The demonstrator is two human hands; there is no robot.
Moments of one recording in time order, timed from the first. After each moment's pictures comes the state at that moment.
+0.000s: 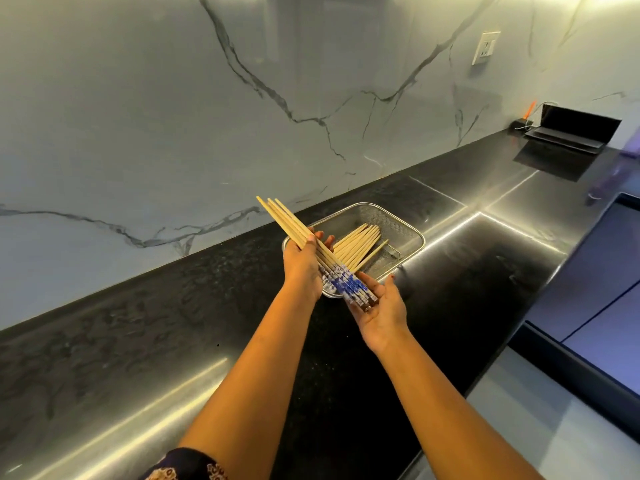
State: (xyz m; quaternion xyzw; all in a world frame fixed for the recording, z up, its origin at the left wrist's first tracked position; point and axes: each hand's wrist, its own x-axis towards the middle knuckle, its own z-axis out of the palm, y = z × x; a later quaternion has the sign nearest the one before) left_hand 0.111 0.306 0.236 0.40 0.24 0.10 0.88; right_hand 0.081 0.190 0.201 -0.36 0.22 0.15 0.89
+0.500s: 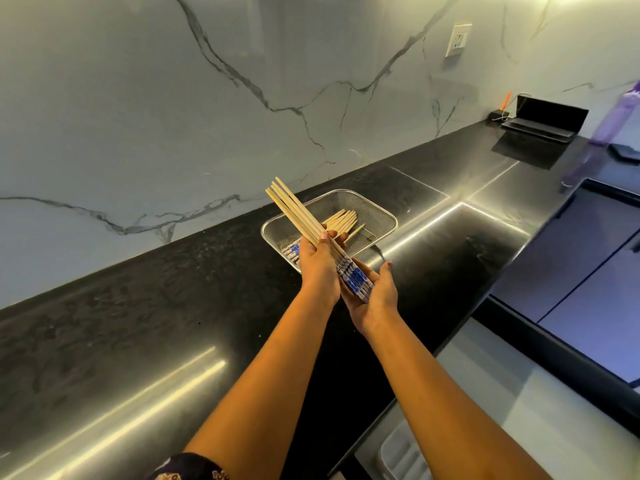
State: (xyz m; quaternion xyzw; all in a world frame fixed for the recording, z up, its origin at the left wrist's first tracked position) left_hand 0.063 0.229 0.242 0.37 0.21 0.10 0.90; right_hand 0.055 0.158 0.207 -0.36 0.21 0.13 0.90
